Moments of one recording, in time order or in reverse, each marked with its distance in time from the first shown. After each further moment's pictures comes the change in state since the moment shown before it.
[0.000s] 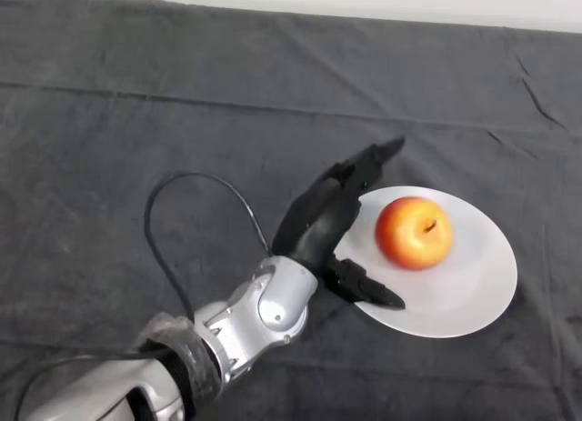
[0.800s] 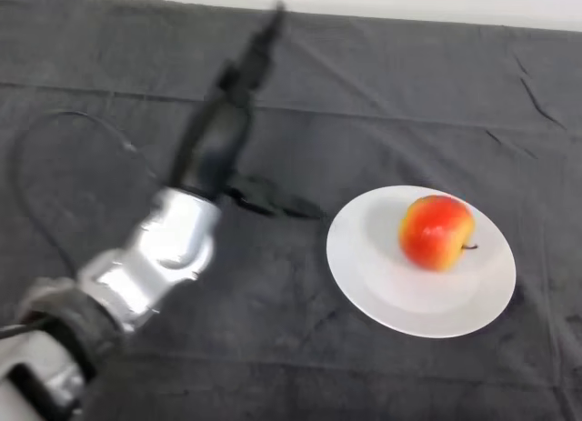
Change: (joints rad) left arm 0.046 0.342 0.282 -0.256 0.002 -0.124 0.034; right arm -0.002 0.000 -0.004 0.000 -0.009 -0.002 0.000
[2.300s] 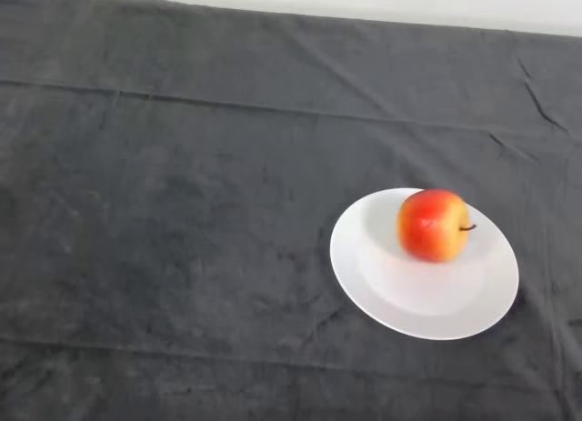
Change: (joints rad) left arm 0.495 0.335 0.915 0.012 -0.149 -0.150 0.274; right arm 0.006 0.002 -0.006 0.000 -0.001 0.000 0.000
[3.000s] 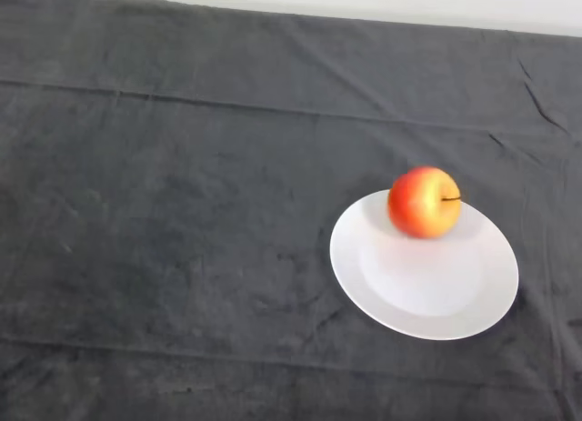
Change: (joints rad) left arm -0.005 -0.073 0.067 -0.005 0.056 0.027 0.023; right arm 0.000 0.000 -0.001 0.000 -0.001 0.000 0.000
